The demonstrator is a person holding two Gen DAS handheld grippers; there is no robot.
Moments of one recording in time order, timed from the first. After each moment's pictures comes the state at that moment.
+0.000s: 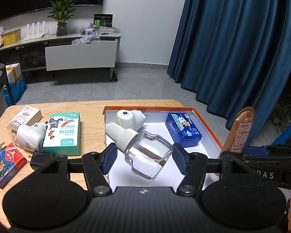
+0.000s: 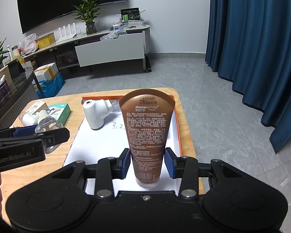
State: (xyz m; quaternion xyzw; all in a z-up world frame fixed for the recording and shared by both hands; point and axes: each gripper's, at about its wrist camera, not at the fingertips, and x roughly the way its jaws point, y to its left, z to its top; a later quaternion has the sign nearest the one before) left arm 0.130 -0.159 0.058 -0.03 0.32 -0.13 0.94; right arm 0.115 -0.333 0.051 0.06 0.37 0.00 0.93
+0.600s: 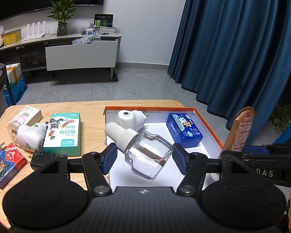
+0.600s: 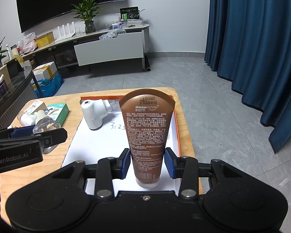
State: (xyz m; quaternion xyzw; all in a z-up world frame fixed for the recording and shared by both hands) left arm 0.131 -0.158 0.057 -0.03 0.32 -0.13 0.94; right arm 0.118 -0.333 0.049 0.06 0.37 -0.01 0.93
